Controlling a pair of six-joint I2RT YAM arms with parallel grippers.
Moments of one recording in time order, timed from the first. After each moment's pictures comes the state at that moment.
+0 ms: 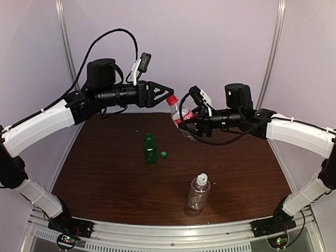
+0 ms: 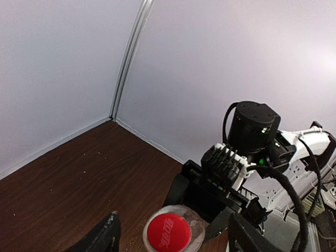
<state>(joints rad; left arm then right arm) -0.80 1.49 1.48 -0.10 0.41 -0.33 0.71 1.45 1.21 -0.06 -0.58 -0.08</state>
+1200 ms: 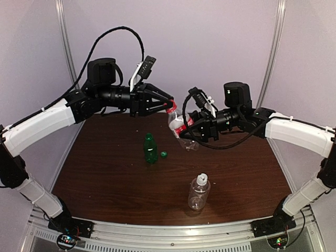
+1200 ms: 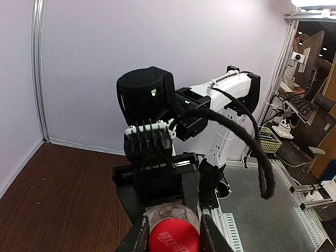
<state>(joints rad) -0.78 1.50 1.49 -0.11 0.88 -0.08 0.71 1.46 1.23 -0.05 -1.04 0.03</state>
